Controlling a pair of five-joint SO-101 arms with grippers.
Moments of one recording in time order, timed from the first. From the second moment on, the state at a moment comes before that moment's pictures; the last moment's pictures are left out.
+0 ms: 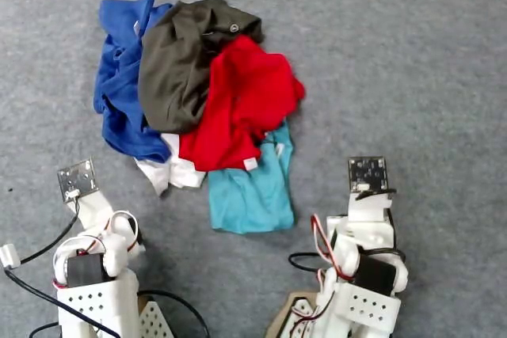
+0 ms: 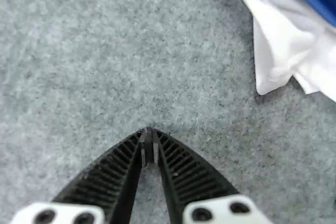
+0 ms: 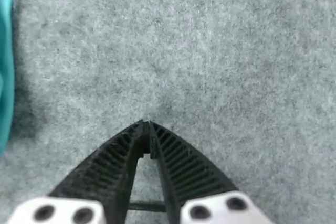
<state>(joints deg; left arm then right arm) -13.4 -100.4 96.4 72.8 3.5 15.0 -103.7 96.9 75.0 7.1</state>
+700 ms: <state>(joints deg) -10.1 -100.5 96.3 43.8 3.6 15.0 -103.7 96.9 75.0 7.1</state>
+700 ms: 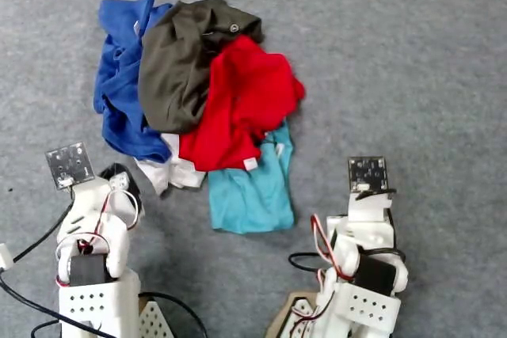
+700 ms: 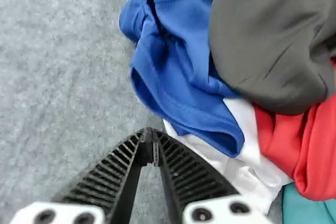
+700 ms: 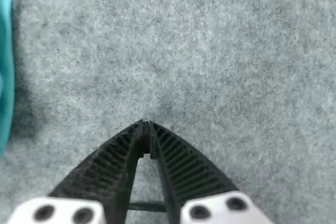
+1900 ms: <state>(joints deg) -10.1 -100.5 83.6 45.9 -2.7 15.0 -103.7 96.9 75.0 7.1</state>
